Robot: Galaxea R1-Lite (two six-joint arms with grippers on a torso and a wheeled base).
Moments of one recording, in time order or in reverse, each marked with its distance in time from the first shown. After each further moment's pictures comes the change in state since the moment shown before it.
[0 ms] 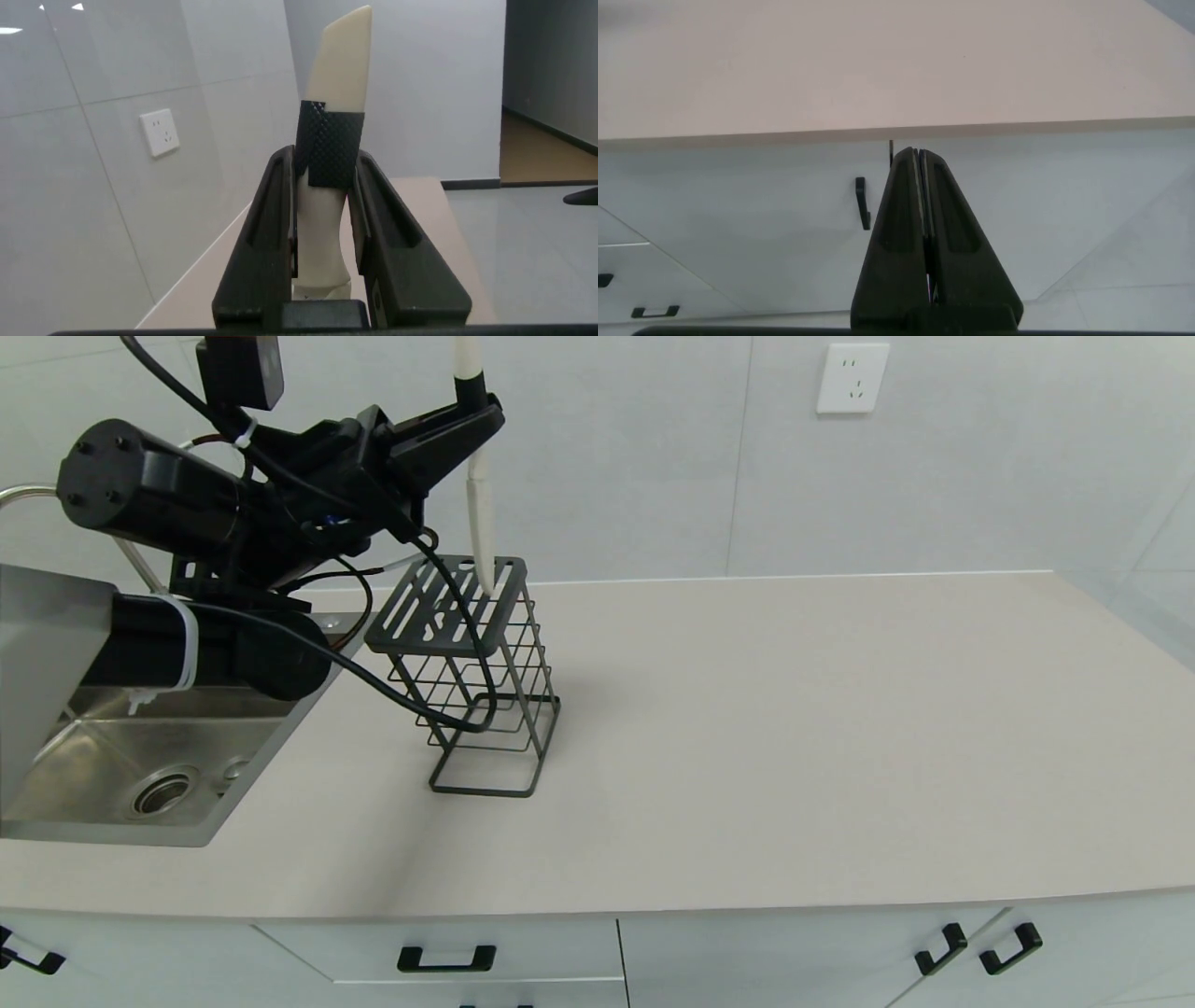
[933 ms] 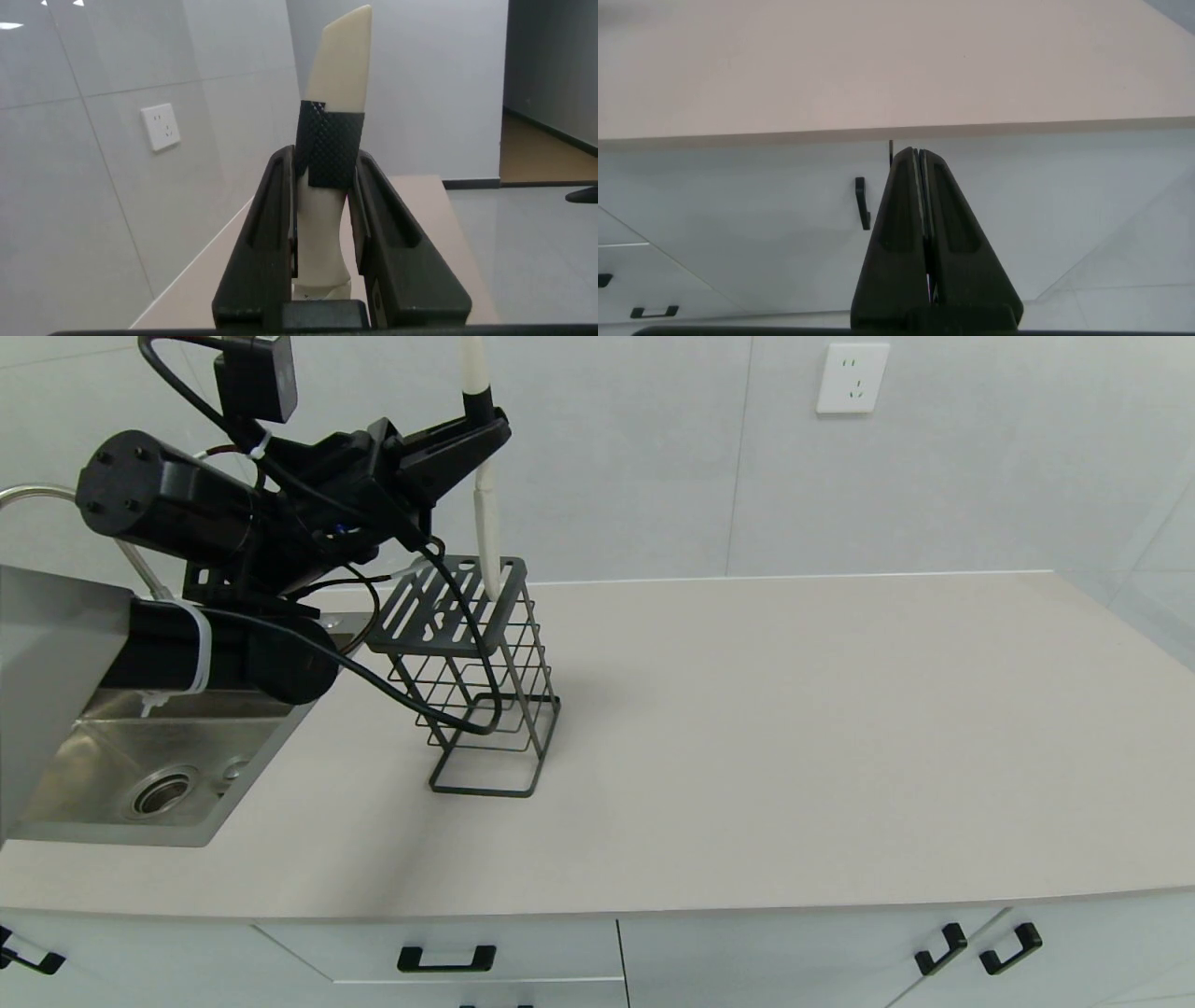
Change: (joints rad) left arm 0.000 0.019 0.000 0.000 0.000 0.002; right arm 0.000 0.000 0.000 0.000 0.000 0.000
